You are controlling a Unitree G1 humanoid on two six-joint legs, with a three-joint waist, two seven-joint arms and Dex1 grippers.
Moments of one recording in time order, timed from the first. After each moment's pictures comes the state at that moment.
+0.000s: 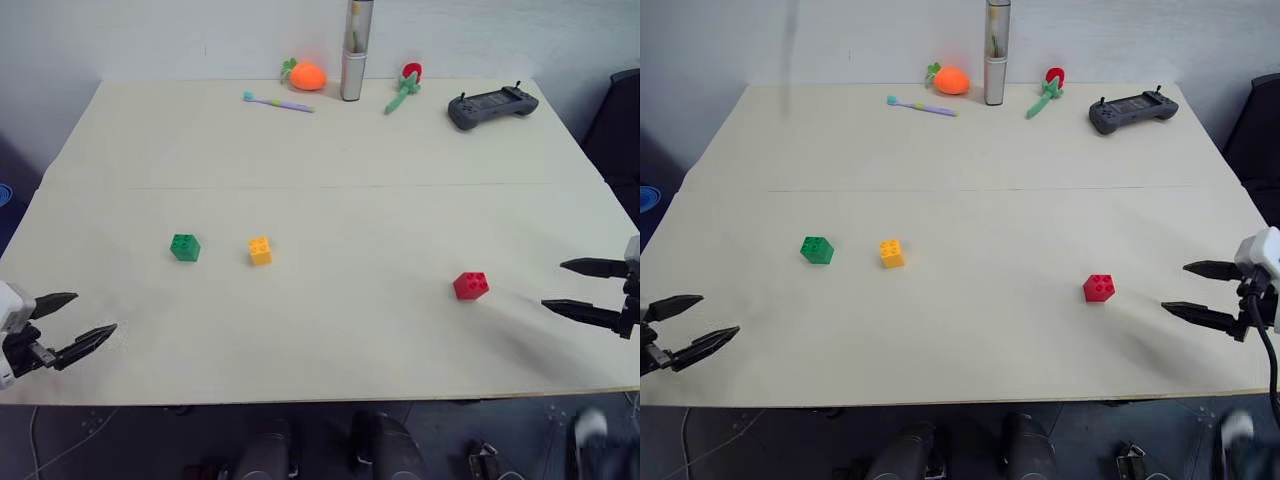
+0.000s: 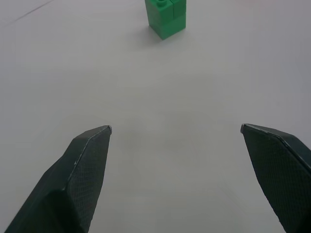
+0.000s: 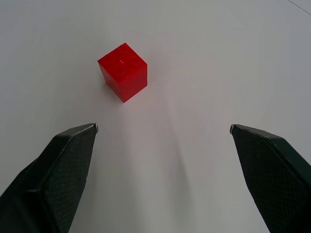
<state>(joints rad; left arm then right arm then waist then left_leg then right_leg) 0.32 0.91 0.75 -0.08 -0.44 0.33 -0.96 -0.11 -1.13 -0.41 0.27 0.43 0.26 1.34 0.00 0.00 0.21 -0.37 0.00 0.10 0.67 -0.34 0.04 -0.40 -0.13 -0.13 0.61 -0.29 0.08</state>
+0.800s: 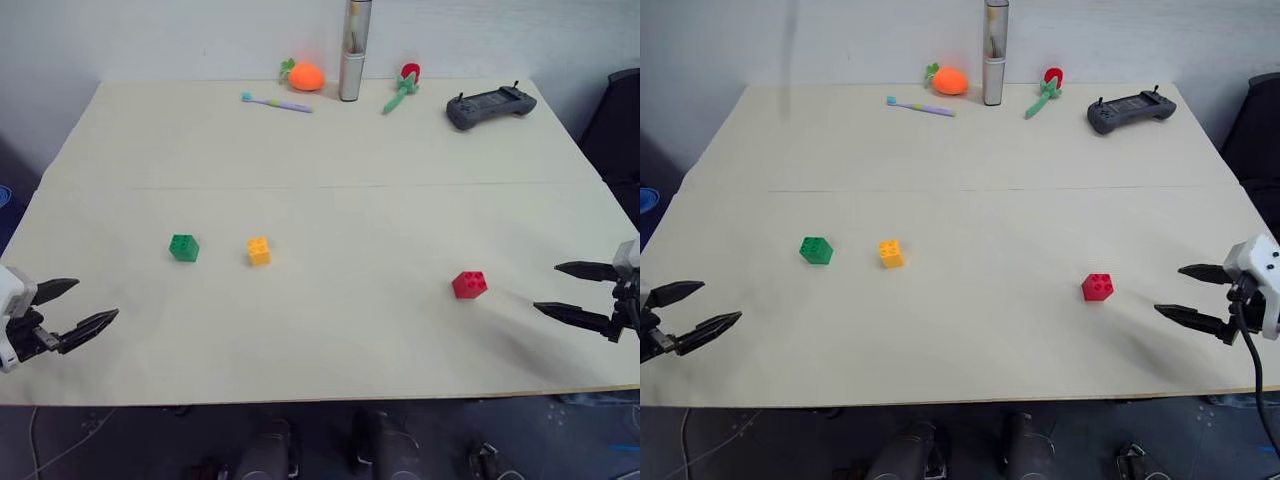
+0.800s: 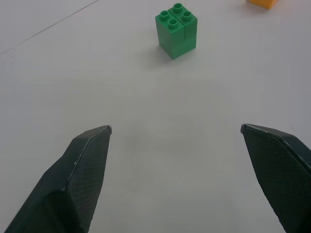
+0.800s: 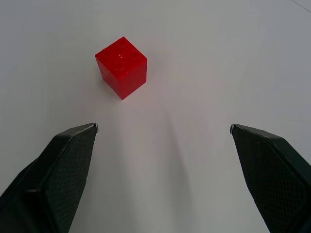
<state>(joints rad) 0.24 0.92 0.72 -0.06 -0.43 0.36 -0.94 -0.07 -1.10 -0.42 0.20 0.43 0.27 1.27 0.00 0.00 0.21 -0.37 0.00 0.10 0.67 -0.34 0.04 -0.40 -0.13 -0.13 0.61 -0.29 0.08</state>
